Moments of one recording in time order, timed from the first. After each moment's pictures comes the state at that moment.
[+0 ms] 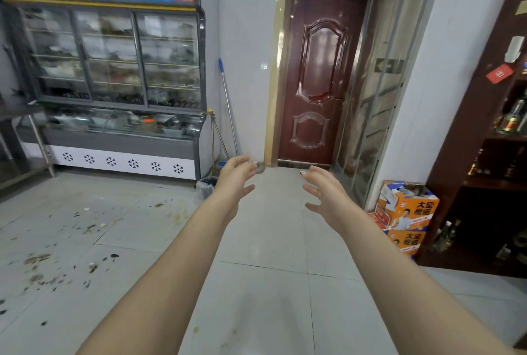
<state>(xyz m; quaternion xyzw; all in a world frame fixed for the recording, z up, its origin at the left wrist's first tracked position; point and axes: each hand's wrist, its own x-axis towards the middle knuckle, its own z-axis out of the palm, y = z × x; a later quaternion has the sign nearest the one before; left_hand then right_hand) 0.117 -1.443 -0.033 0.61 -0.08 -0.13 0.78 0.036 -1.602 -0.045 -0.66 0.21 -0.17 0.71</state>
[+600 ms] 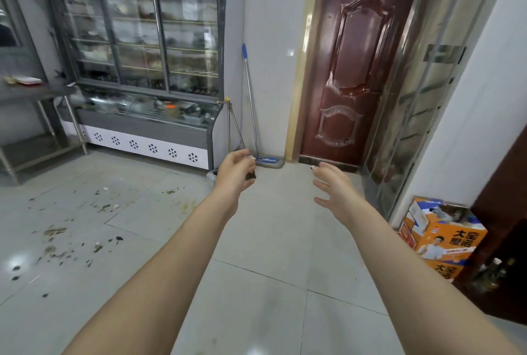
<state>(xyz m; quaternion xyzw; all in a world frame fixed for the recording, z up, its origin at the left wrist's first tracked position) 0.196 -1.645 -0.035 0.61 -0.02 -0.05 0.79 0.160 -1.834 -0.059 -0.66 0.18 -0.10 0.72</state>
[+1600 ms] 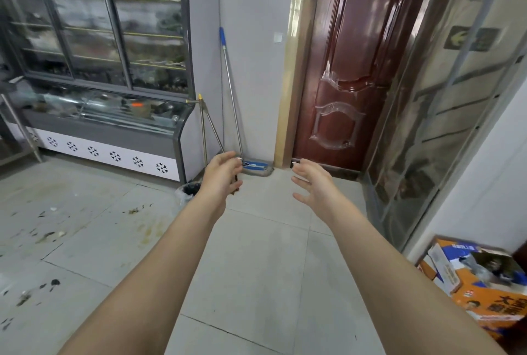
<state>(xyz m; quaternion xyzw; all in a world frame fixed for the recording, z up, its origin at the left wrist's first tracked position) 0.560 -1.879 -0.067 0.61 0.03 -0.06 0.79 0.519 -2.056 -0.077 -0.61 0.19 -0.06 0.77</state>
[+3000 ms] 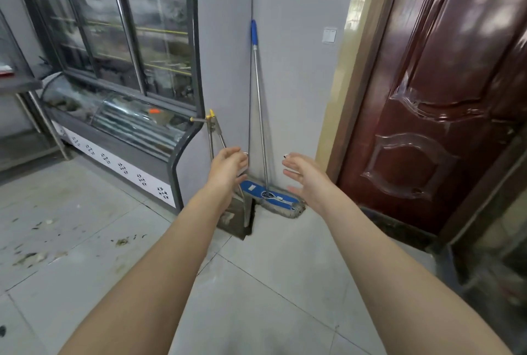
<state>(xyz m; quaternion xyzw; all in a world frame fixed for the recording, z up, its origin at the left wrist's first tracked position) 1.110 -2.126 -0.073 0.63 0.12 0.03 0.77 1.124 -2.287 -0.090 -0.66 0.09 0.06 0.74</state>
